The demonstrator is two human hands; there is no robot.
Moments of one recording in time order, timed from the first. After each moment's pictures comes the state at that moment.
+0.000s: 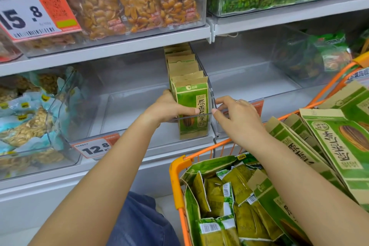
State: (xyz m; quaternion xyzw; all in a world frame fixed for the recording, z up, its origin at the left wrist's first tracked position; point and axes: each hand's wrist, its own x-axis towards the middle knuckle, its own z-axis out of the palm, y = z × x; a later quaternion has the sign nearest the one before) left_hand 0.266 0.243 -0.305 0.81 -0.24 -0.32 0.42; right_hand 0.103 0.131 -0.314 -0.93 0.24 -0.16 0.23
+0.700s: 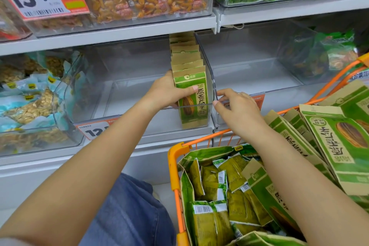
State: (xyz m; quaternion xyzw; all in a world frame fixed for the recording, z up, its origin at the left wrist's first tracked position) left_hand 0.261 0.253 -0.292 0.85 -0.31 -0.17 0.38; right_hand 0.100 0.133 -0.310 -0.93 0.24 -0.15 0.25
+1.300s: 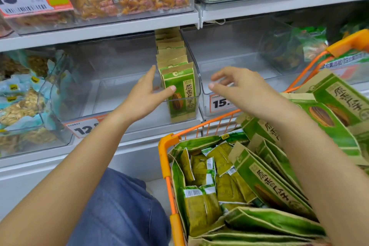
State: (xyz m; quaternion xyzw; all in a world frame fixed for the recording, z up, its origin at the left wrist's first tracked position) left_hand 0.239 0.292 -0.293 0.82 -0.36 -0.16 0.41; right_hand 0.057 0.136 -0.239 -0.91 0.23 -0.11 0.33
